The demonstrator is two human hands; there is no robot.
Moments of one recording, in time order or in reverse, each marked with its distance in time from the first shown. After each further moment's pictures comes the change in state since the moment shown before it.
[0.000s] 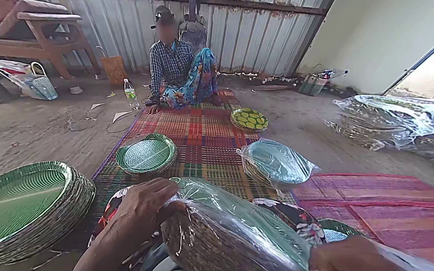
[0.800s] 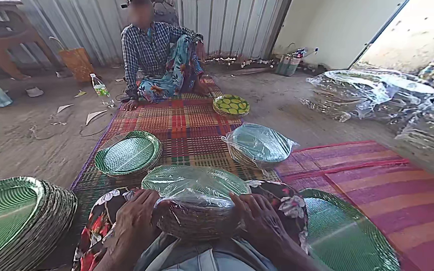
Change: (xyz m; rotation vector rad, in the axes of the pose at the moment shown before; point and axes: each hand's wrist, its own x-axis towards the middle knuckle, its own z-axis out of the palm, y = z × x) left_hand -0.038 0.004 0.055 0.238 0.045 -0.205; right_hand 0.066 0.118 0.133 -0.939 0.856 0.104
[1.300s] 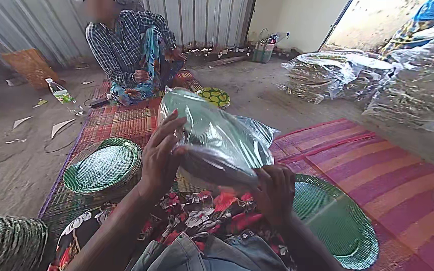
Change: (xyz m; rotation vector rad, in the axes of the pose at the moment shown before) left_hand 0.162 0.040 0.059 -0.644 0.197 0.380; right_hand 0.016 0.067 -0.013 -0.322 0.383 0.243
